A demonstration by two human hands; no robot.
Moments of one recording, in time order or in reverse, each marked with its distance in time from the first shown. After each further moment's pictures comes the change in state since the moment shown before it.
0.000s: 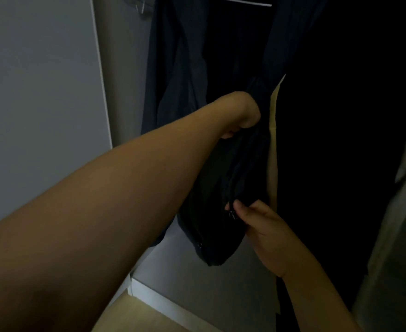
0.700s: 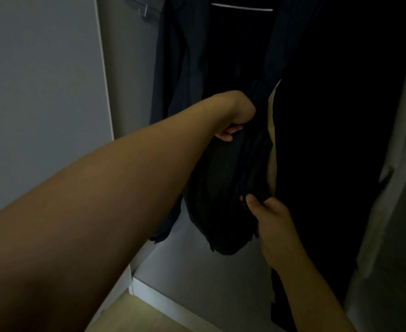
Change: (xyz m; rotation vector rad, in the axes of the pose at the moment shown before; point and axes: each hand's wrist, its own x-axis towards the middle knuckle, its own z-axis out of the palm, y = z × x) left_hand 0.011 -0.010 -0.004 -0.252 -0.020 -0.077; right_hand 0.013 0.005 -0.010 -0.248 0.359 -0.091
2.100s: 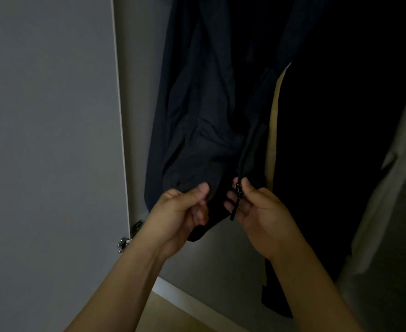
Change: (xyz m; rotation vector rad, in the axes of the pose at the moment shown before) left_hand -0.131 -0.196 0.063 -1.220 -0.043 0.158; right_hand -0.015 -0.002 0.029 0.405 -0.216 0.168
